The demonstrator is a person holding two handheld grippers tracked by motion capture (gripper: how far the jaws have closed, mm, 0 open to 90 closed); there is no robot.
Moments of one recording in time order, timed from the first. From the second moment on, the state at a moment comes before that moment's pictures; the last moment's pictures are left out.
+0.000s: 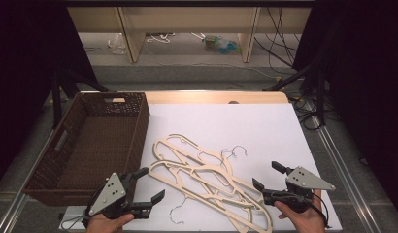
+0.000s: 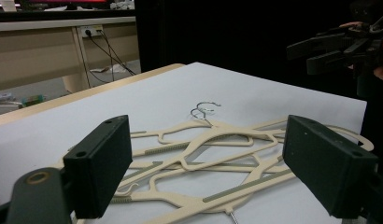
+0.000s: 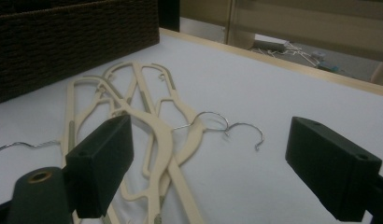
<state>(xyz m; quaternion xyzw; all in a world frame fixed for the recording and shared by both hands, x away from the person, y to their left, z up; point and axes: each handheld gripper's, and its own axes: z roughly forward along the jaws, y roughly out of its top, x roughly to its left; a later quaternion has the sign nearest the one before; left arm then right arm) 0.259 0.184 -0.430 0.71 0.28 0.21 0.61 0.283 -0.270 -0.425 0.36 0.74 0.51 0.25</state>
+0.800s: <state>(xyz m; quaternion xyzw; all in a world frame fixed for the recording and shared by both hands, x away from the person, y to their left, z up) 0.259 0.182 -0.431 0.72 0.27 0.21 0.60 0.292 -0.255 -0.426 0.35 0.79 0.47 0.18</state>
